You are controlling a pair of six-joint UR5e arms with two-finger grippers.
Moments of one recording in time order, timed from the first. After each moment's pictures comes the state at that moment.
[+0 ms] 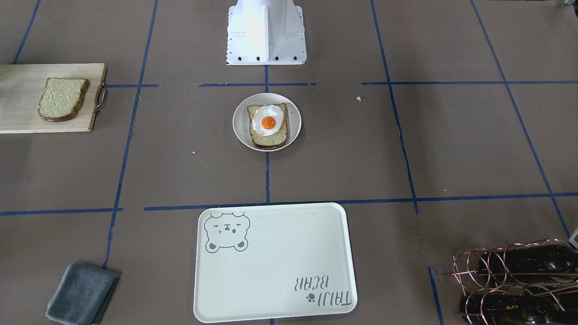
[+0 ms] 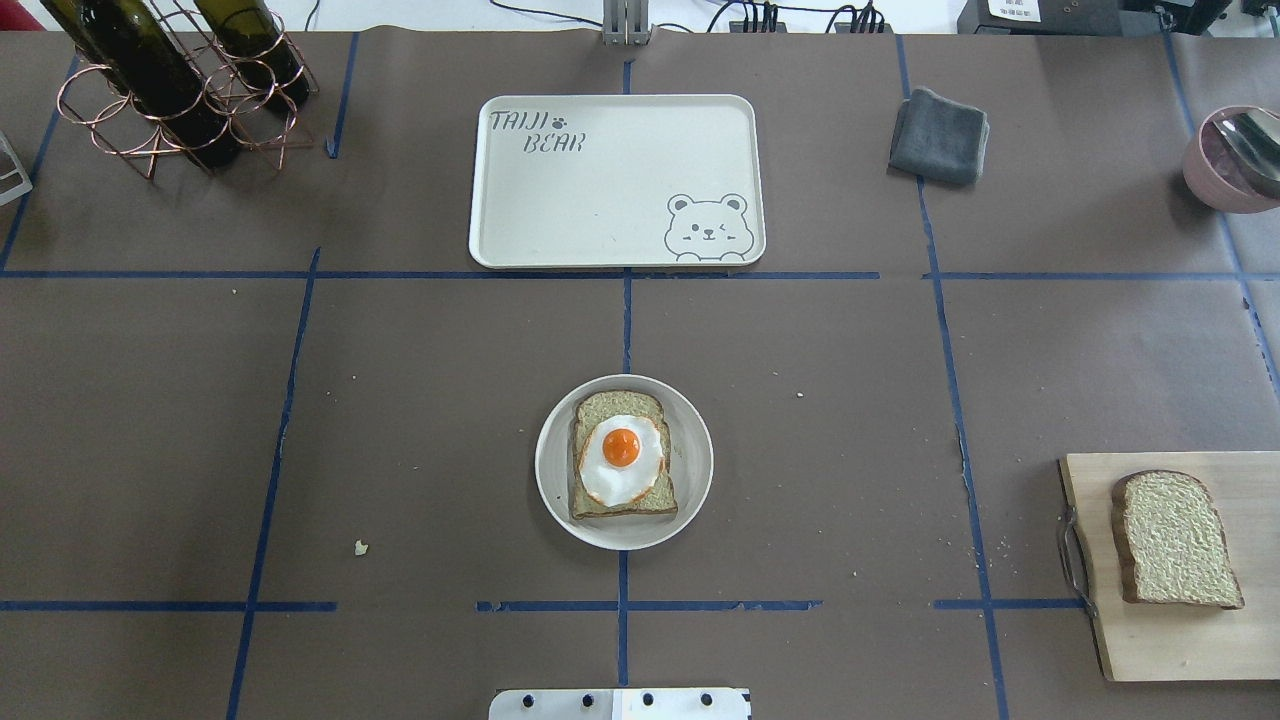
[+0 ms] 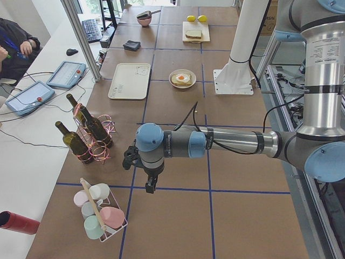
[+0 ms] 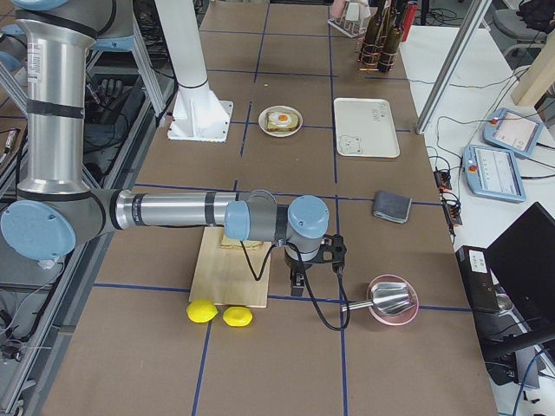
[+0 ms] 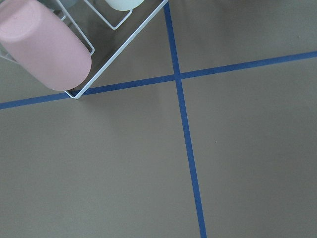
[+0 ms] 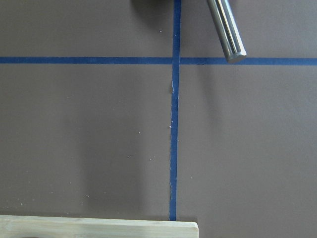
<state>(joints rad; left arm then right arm) -1.62 -1.50 -1.72 -1.50 -2.35 0.20 1.55 -1.67 1.73 -1.65 2.38 -0.01</state>
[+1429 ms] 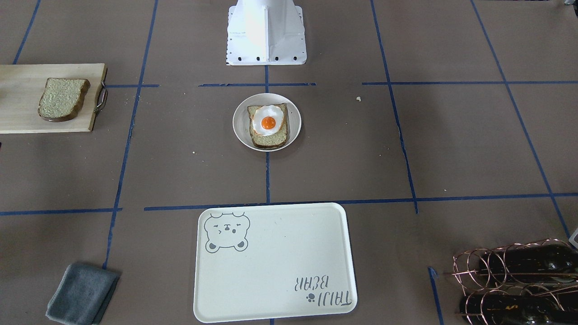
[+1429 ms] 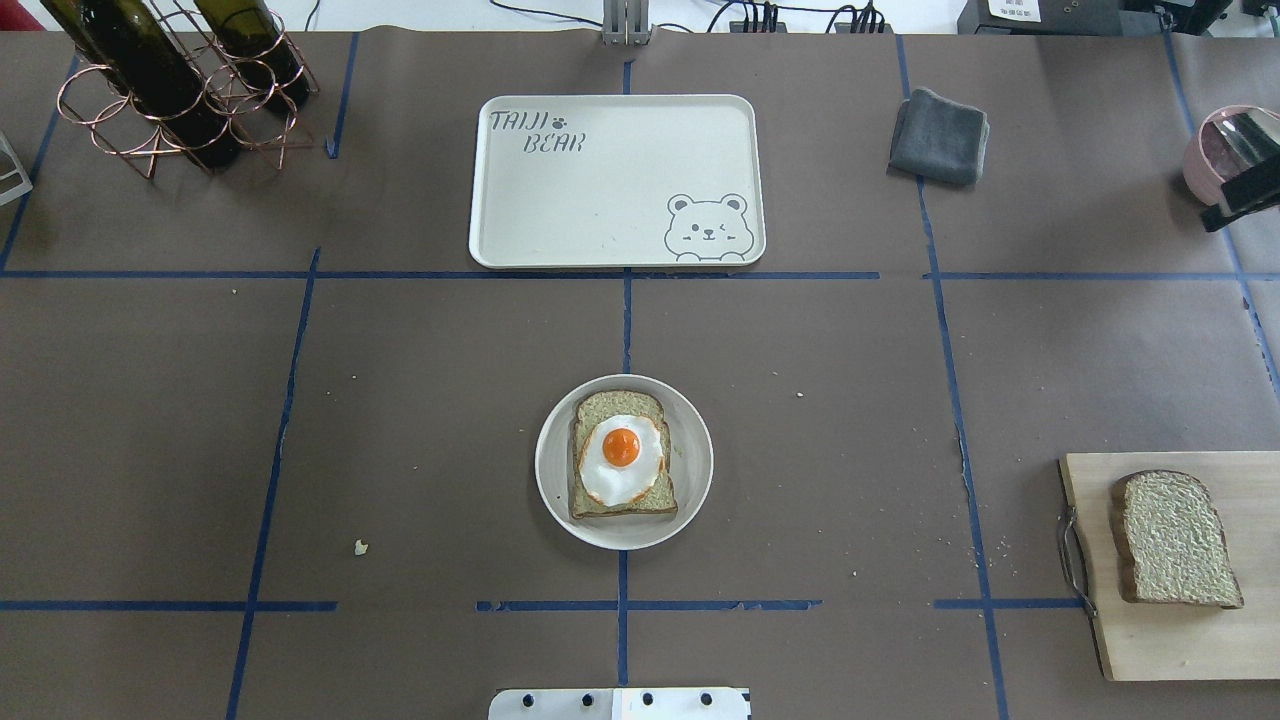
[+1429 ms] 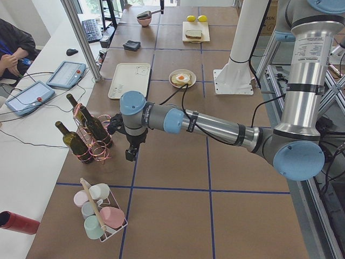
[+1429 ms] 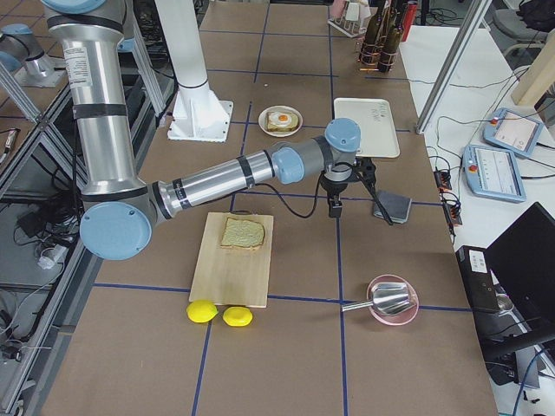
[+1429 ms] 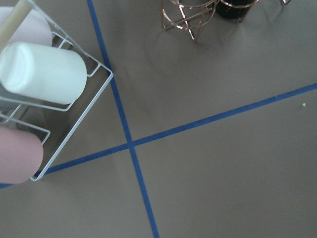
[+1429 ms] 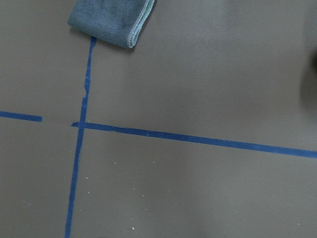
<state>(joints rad) -1.47 -1.65 -1.77 -1.58 -2.36 0.02 1.26 -1.49 1.82 -1.46 2.37 0.46</state>
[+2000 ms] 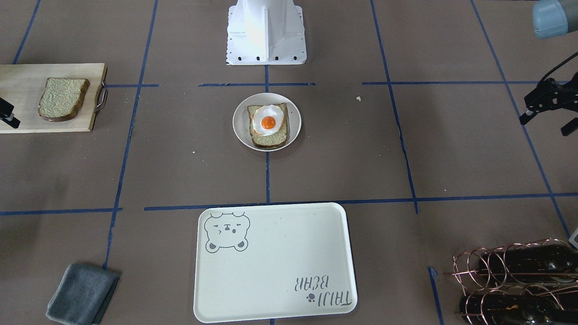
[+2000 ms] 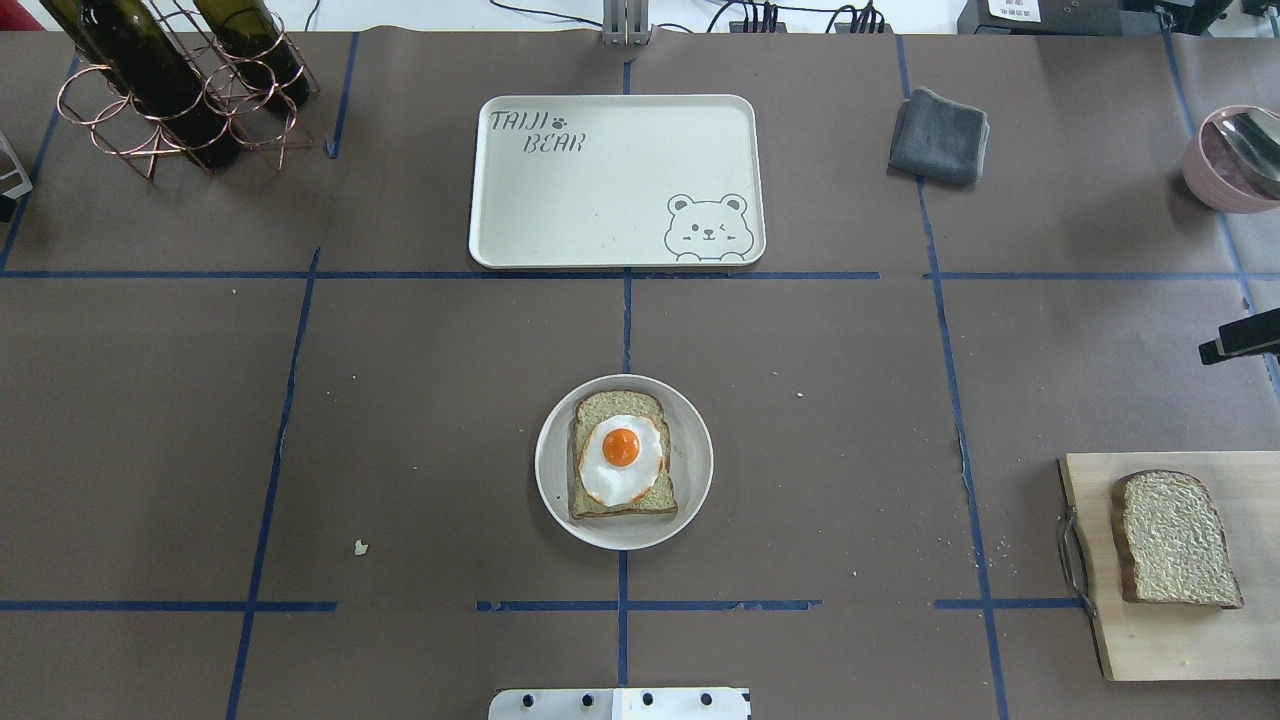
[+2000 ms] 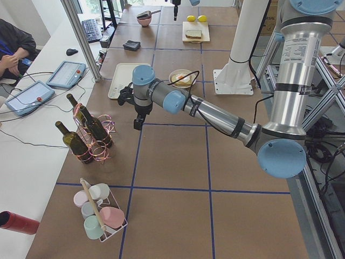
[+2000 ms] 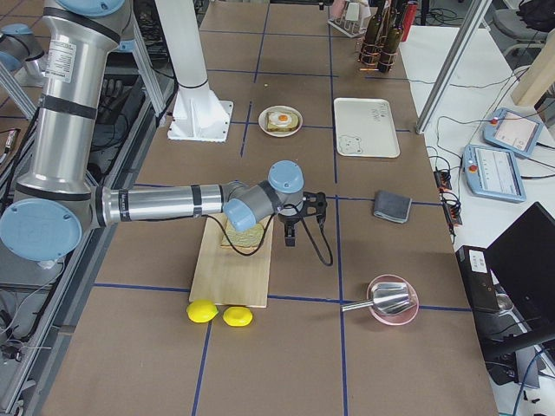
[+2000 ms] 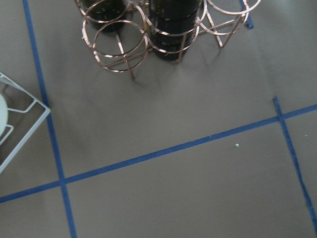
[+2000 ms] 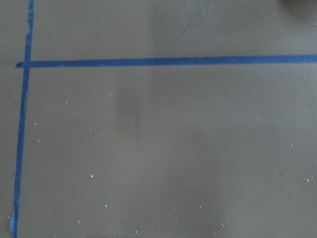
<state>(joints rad) -1.28 -1.67 -1.92 -1.70 -2.36 -0.32 1.19 -1.83 1.84 -1.02 2.35 0.68</state>
